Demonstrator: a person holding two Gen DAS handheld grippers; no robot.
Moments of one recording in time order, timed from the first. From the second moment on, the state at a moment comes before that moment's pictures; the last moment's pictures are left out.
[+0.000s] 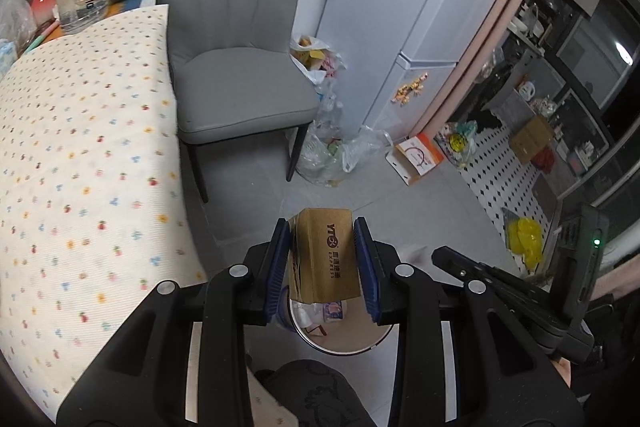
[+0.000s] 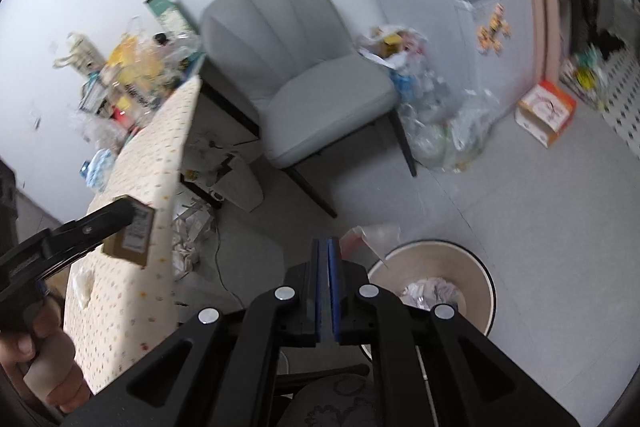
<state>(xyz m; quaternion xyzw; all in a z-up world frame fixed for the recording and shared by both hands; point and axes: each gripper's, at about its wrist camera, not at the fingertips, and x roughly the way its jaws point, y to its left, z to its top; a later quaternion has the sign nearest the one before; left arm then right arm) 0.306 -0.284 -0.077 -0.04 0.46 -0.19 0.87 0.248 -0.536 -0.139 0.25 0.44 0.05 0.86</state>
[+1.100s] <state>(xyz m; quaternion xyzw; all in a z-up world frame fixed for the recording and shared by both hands) 0.285 -0.265 -0.067 -0.06 0.44 -0.20 0.87 0.192 -0.552 -0.096 0.25 0.36 -0.04 0.90</state>
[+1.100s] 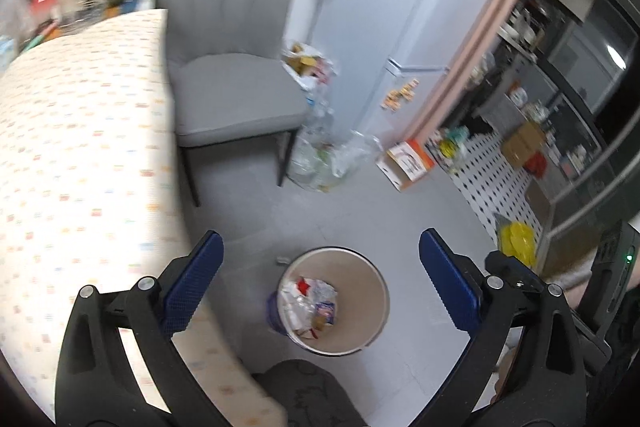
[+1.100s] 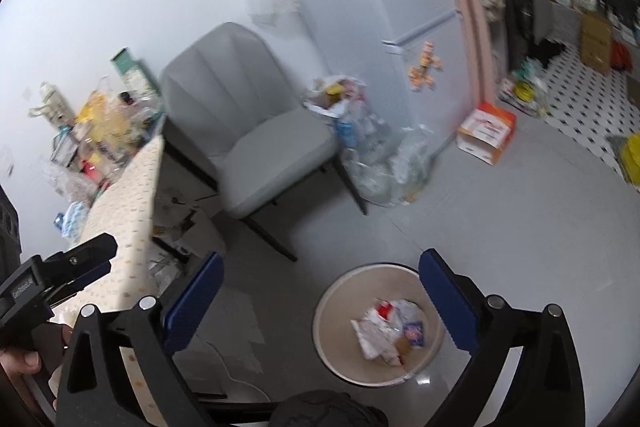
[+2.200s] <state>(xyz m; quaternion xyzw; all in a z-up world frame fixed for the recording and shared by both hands) 0.235 0.022 -0.035 -0.21 0.39 -0.06 0.89 0.244 -0.265 -0.024 0.15 0.40 0.24 0.87</state>
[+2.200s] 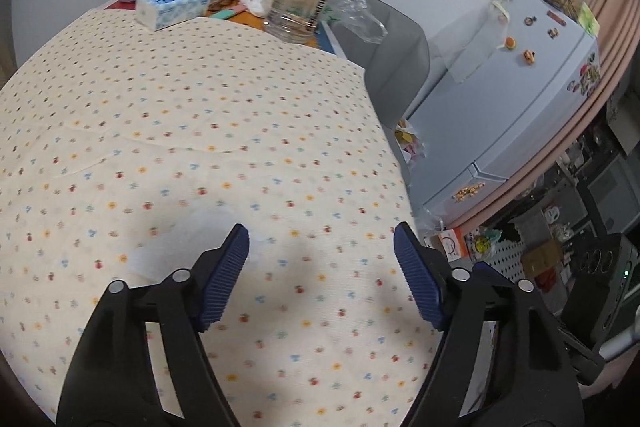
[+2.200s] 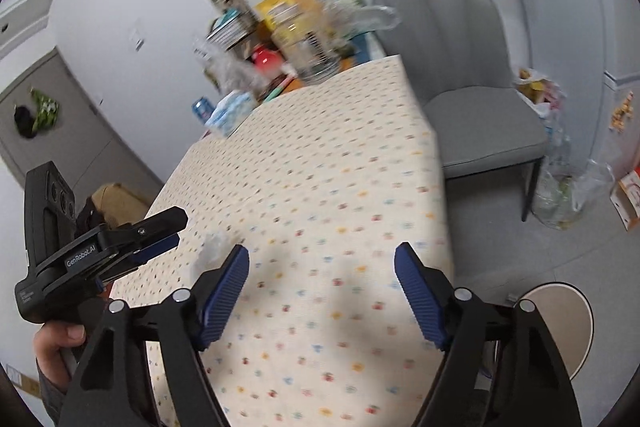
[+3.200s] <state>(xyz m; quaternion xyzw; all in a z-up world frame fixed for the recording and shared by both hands) 0.227 0.127 -0.117 -0.27 0.45 0.01 0.85 0.294 -0.118 -0.077 0.17 0.50 0.32 0.79</state>
